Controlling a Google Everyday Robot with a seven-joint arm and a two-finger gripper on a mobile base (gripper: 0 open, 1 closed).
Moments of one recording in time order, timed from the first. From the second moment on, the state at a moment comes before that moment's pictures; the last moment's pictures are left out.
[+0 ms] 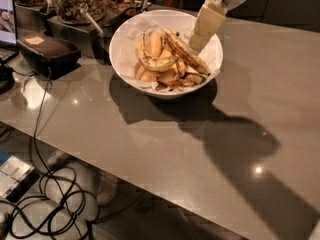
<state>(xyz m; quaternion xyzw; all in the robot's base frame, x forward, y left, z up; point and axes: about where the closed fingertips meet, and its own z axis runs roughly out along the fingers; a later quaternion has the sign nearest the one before) 0.570 -0.102 1.009 -0.55 0.82 0.07 0.17</state>
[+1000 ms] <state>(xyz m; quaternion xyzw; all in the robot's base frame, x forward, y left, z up) 0.611 -0.120 1.005 -0.47 0.86 0.06 0.17</state>
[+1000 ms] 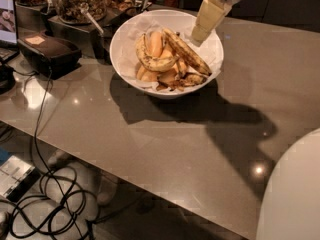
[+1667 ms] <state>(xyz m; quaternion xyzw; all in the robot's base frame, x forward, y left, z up) 0.630 -0.111 0.982 -0.47 0.87 0.05 0.15</state>
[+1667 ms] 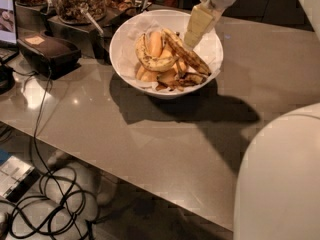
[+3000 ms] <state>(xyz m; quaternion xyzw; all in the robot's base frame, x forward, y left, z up) 0.663 -0.098 0.940 -0.48 0.87 0.05 0.11</state>
